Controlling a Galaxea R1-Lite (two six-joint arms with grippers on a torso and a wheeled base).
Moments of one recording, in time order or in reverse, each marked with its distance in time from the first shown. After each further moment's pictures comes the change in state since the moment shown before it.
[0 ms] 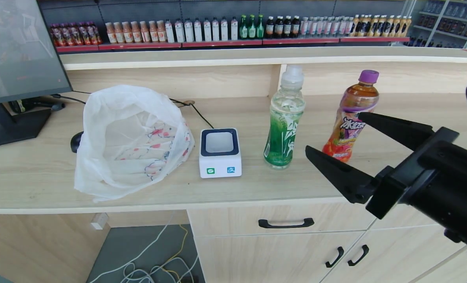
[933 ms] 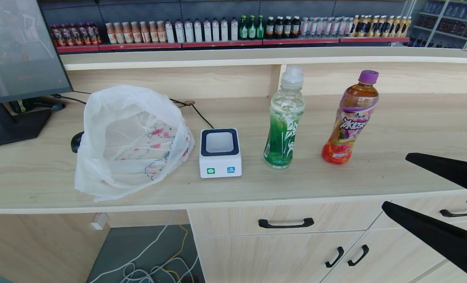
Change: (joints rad) left arm 0.000 0.000 0.000 0.000 0.000 0.000; right arm -0.206 -0.326 0.133 0.314 0.401 0.147
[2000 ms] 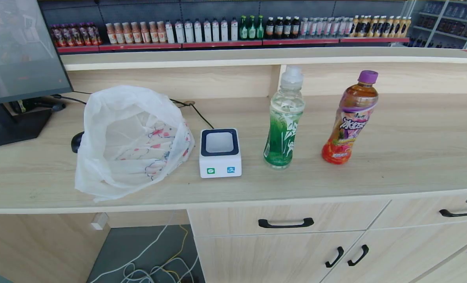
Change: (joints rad) left arm 0.000 0.000 0.000 0.000 0.000 0.000; right arm -0.423 -0.345 0.065 0.224 0.003 0.029
